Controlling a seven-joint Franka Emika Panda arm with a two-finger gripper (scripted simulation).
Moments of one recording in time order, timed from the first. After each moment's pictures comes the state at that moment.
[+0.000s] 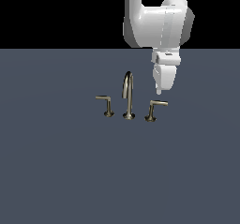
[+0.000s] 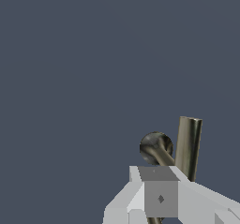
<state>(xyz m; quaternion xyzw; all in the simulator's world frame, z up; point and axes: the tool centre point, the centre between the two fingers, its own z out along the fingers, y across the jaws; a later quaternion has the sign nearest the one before) 0.066 -0.157 0.127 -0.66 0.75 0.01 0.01</state>
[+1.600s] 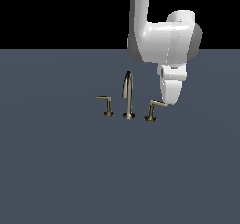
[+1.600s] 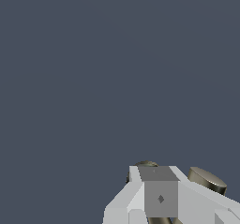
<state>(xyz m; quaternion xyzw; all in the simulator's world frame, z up) 0.035 -0.179 0.091 -0.63 0.78 -0.01 0.00</state>
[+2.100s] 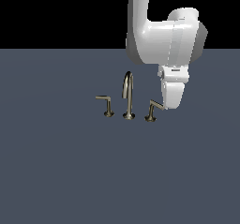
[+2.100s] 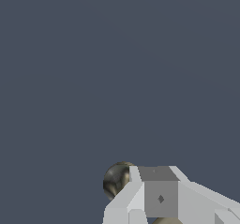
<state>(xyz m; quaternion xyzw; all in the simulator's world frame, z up) 0.007 -0.174 0.091 -0.62 0.78 -0.01 0.00</state>
